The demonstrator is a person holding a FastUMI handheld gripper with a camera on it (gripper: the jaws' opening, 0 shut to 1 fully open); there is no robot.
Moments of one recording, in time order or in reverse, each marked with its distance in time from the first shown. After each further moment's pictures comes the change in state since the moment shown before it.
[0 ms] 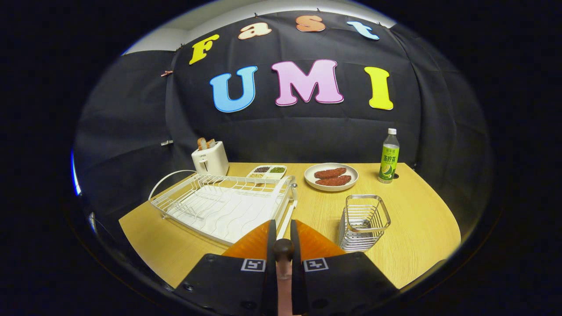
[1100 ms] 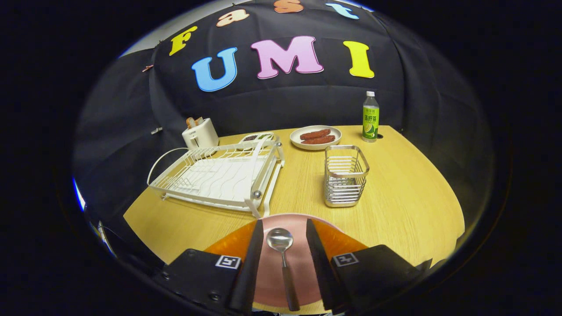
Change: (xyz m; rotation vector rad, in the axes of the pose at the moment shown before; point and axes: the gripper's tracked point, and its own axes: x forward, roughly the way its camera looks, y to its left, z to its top) arm -0.050 -0.025 -0.043 0.091 0.189 -0.076
